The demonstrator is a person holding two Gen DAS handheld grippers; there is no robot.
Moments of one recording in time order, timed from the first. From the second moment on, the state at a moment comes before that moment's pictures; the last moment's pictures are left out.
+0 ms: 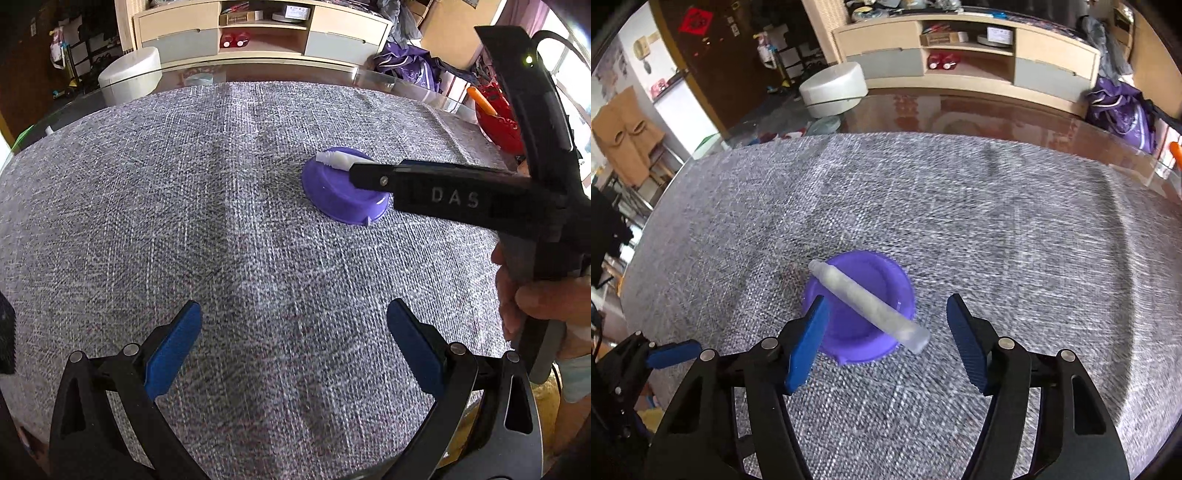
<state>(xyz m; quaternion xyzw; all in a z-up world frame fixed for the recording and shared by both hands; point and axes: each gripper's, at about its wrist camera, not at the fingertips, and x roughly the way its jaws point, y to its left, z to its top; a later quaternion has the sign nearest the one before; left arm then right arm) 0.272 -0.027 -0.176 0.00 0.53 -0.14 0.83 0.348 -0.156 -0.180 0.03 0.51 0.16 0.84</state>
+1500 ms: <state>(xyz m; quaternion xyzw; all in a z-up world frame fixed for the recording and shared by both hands) 0.337 -0.098 -0.173 0.05 0.49 -0.19 0.85 0.347 -0.239 -0.163 0.09 0.49 0.14 0.86</state>
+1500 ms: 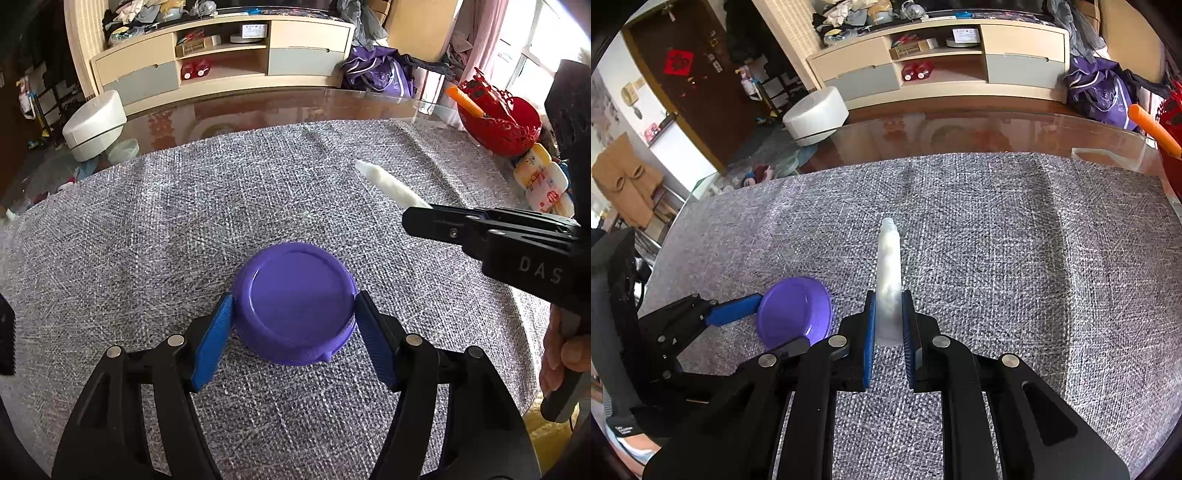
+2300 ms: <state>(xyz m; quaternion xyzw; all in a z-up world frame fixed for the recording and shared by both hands) 0.243 -0.070 -0.105 0.04 0.46 -0.18 0.87 0.269 -0.229 -0.115 0.08 0.46 0.16 0.87</state>
